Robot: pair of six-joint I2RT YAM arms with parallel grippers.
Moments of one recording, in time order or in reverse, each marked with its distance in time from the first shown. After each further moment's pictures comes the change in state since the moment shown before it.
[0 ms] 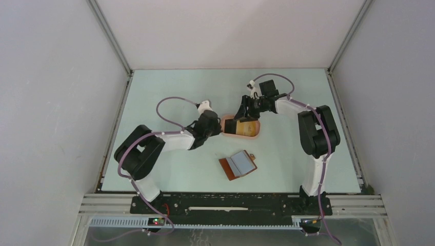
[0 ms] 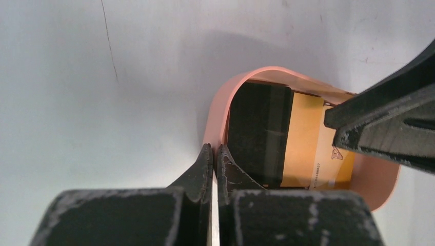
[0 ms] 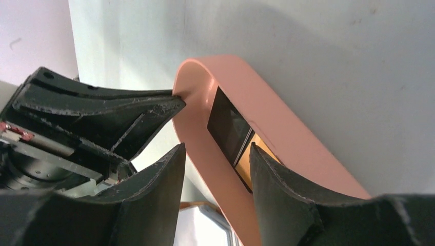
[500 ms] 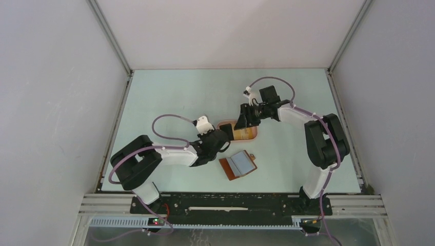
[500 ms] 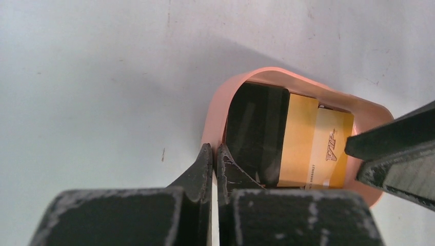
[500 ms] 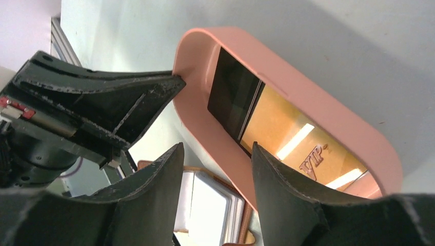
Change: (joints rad) left arm -0.266 -0.118 -0.151 -0.040 -0.491 -0.304; right arm 0.045 -0.162 -0.166 -0.004 -0.037 -0.183
